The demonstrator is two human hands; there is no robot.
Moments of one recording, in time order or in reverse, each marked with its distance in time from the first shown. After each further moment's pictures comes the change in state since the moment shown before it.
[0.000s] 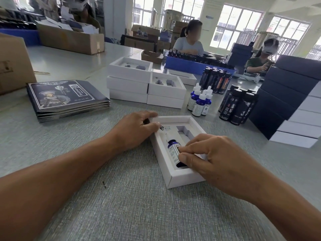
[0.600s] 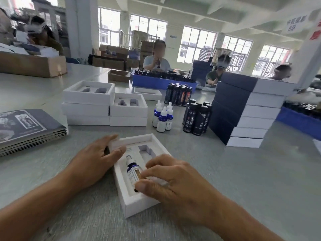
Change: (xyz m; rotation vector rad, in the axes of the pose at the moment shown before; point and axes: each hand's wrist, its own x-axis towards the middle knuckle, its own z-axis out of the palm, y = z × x) left_hand -0.010 0.016 0.007 0.052 -0.058 -0.100; right_hand -0.015 0.012 0.003 0.087 0.025 -0.086
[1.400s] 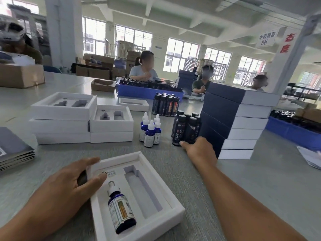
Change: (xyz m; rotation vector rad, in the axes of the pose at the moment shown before) left_hand 0.013 -0.023 0.006 -0.088 0.055 0.031; right_hand 0.101 0.183 -0.041 -0.081 0.650 0.896
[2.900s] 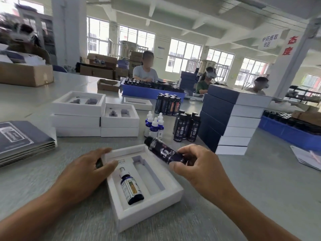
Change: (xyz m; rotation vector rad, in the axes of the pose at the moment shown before) left_hand -0.008 0.015 -0.001 0.088 0.017 0.032; right_hand -0.149 -0.008 -0.088 0.213 -0.179 -0.558
